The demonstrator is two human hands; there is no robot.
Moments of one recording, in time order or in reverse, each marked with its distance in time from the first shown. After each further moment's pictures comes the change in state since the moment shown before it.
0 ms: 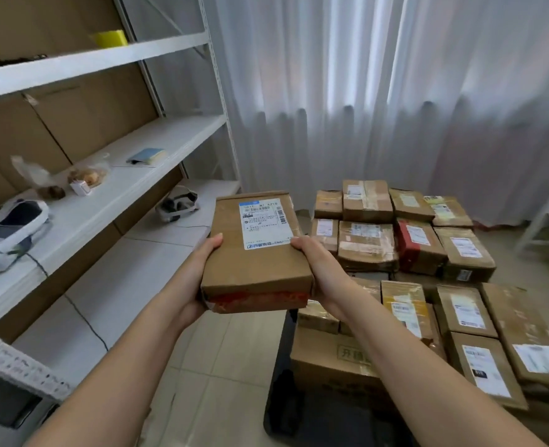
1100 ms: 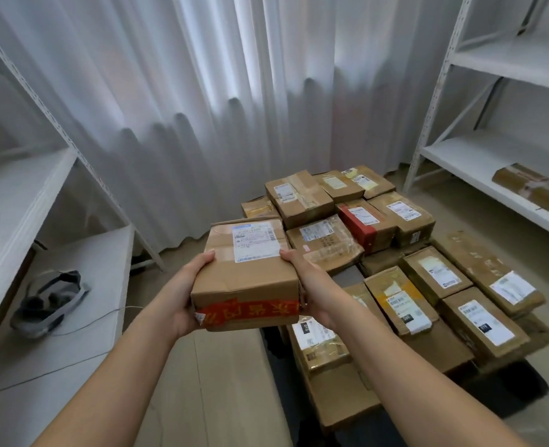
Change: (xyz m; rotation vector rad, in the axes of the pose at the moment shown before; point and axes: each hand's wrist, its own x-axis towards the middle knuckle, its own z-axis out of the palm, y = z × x) left_hand 0.334 0.117 0.017 0.300 -0.332 -0.289; right_hand 0.241 -0.034 0.013 0.295 0.463 0.107
